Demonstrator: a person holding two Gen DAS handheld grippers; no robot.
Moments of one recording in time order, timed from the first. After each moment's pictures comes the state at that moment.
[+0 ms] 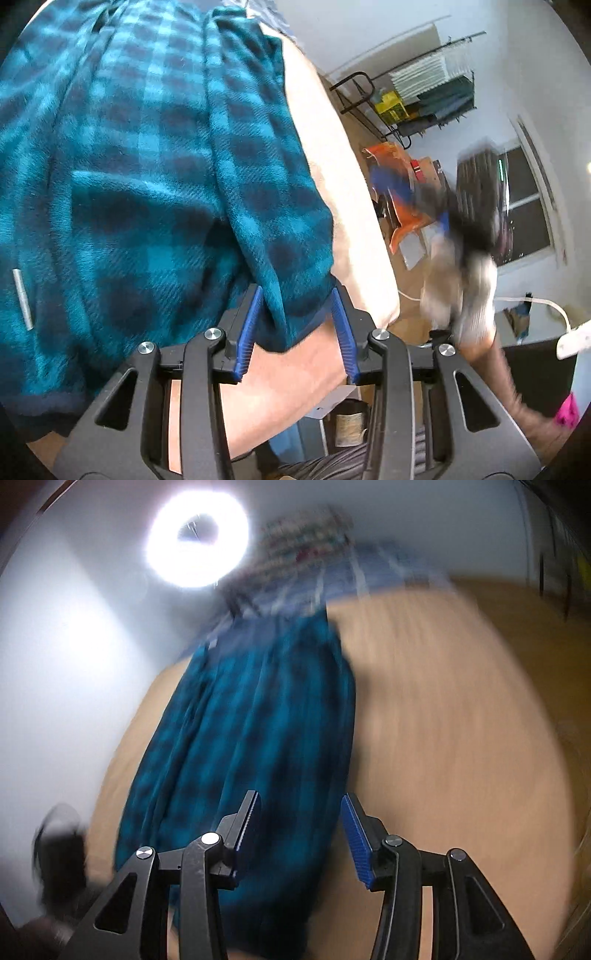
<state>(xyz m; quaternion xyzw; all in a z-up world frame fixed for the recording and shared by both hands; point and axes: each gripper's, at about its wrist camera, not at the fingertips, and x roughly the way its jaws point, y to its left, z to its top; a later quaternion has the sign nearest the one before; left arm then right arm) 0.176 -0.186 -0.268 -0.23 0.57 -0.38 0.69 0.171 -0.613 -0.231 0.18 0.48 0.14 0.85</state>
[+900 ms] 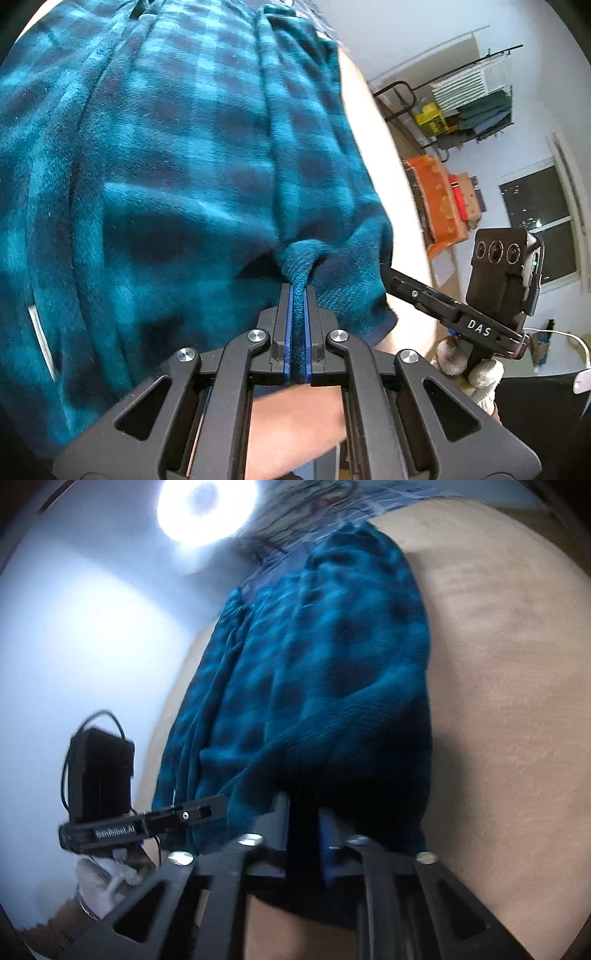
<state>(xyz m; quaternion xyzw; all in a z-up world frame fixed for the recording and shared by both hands) 0.194 -0.182 -0.286 -0.22 0.58 -0.32 0.71 0.129 -0.551 -0.296 0.24 0.50 0.22 0.80</state>
